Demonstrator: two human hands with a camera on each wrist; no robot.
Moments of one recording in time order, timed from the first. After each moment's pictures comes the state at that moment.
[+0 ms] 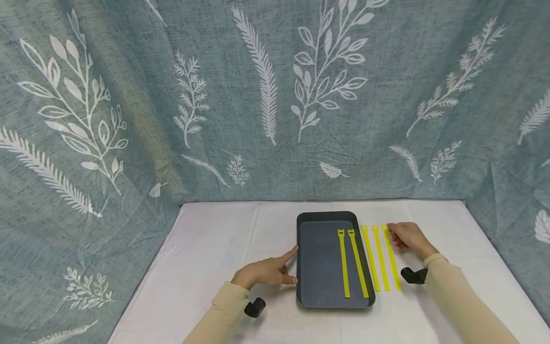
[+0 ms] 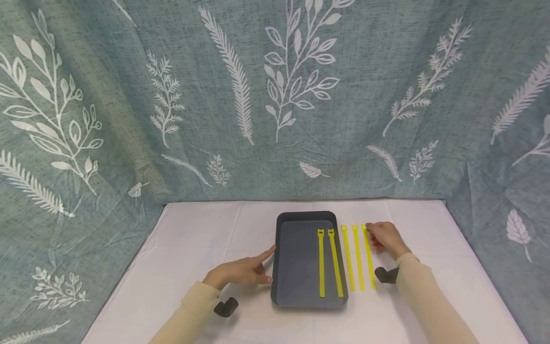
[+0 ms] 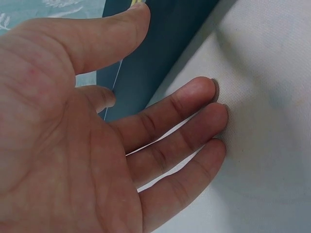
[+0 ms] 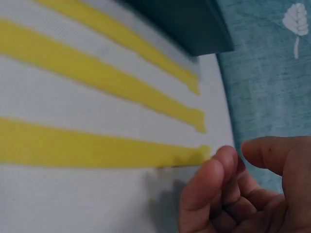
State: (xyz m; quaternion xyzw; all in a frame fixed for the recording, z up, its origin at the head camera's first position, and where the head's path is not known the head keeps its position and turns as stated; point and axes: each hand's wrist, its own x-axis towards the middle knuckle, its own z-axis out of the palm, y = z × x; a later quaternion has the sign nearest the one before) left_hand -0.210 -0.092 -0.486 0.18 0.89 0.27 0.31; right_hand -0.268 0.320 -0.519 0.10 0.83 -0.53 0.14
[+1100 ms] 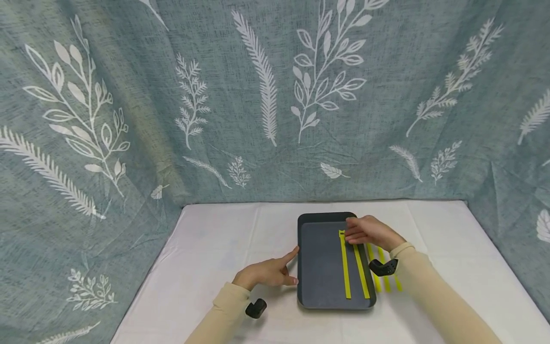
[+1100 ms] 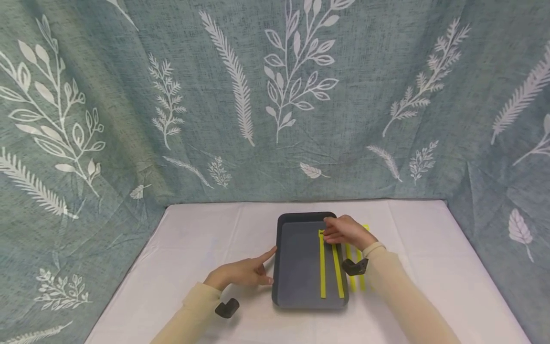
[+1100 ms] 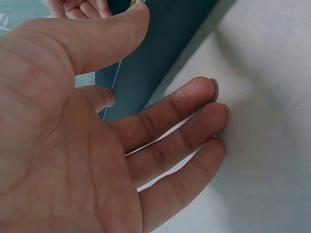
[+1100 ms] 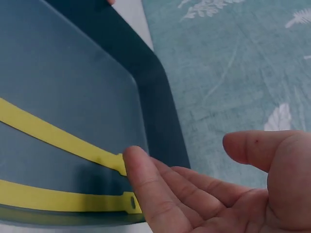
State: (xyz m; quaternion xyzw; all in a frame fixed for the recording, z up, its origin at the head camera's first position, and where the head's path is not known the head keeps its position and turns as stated) left_hand -0.209 -0.092 -0.484 0.18 0.89 0.28 0.31; right_hand -0.276 0.235 -0.480 -0.03 0.75 -0.60 0.26
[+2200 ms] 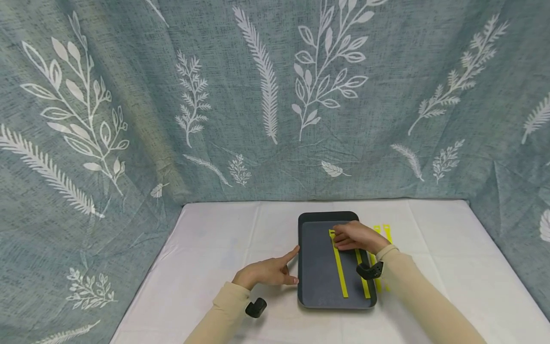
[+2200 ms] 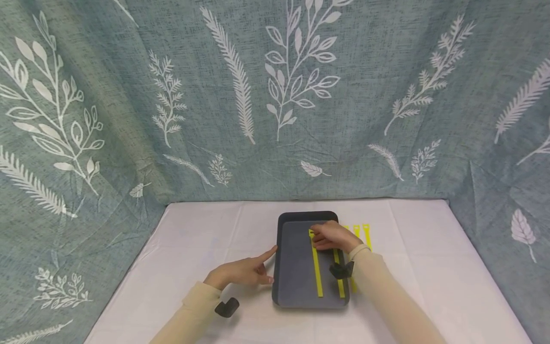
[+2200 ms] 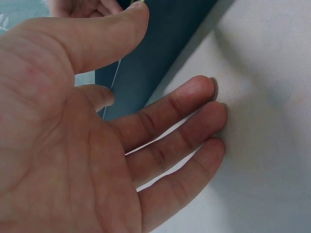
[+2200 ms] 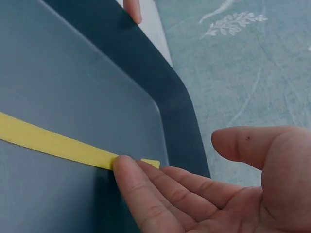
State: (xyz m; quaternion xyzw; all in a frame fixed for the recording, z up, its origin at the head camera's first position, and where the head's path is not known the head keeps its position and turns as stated) left_hand -0.208 -0.093 -0.484 0.18 0.89 0.28 0.31; right_hand -0.274 0.200 -0.493 -0.03 0.76 -0.58 0.28
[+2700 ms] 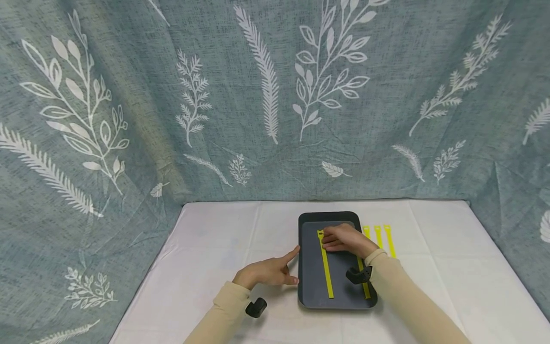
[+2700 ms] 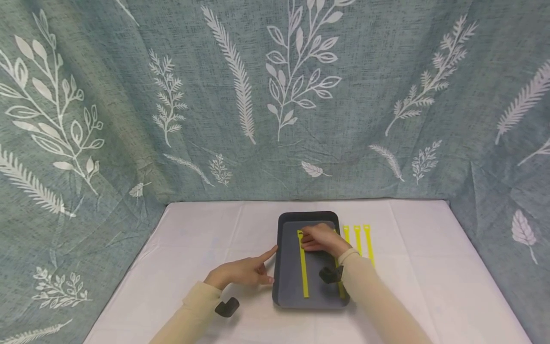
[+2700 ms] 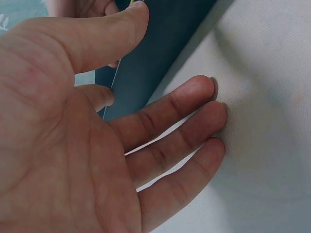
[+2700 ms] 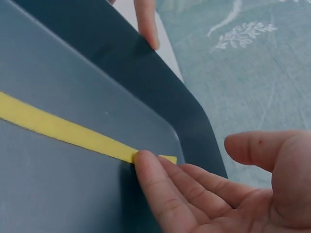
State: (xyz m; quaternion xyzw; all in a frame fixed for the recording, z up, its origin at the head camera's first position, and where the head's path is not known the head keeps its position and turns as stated) left_hand -0.210 -0.092 -0.487 0.19 0.89 0.28 0.31; right_hand -0.276 0.173 -0.509 -0.01 0.73 -0.63 0.27
